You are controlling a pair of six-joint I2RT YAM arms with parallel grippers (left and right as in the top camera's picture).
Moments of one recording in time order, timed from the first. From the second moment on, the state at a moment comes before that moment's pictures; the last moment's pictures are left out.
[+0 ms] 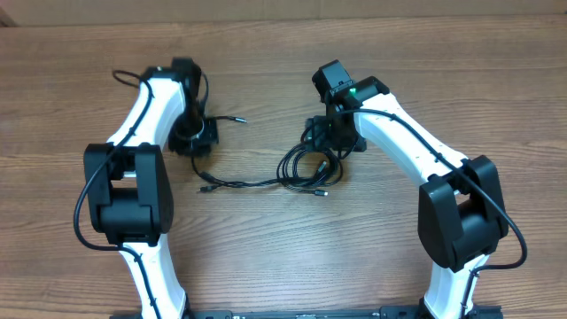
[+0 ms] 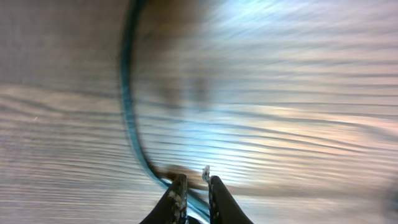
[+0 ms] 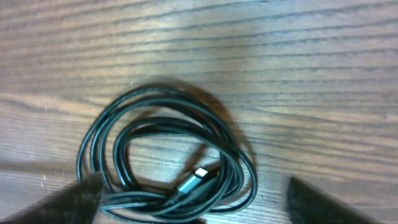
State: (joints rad) left arm -0.05 2.13 1.66 -1.20 0.10 -0.23; right arm 0.45 2.01 1.59 -0.99 -0.07 0.43
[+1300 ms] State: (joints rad) left arm -0.43 2.02 1.61 -1.24 0.17 -0.49; right arm 0.22 2.01 1.46 -0.98 -0.04 0.58
